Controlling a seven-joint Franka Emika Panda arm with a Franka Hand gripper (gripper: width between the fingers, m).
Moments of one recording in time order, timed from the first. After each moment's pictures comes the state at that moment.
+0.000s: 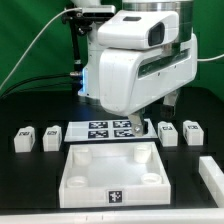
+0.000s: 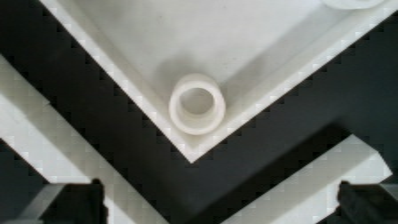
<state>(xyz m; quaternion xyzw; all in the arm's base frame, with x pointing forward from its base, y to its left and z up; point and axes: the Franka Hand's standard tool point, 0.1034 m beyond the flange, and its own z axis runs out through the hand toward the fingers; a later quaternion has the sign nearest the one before) 0.566 0.056 0.114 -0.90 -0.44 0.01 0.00</state>
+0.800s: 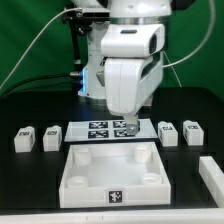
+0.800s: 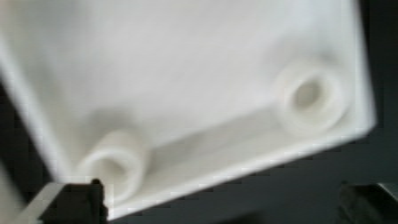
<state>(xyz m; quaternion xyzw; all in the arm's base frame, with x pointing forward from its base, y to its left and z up) 0.473 0.026 0.080 -0.77 -0.64 0.00 0.00</state>
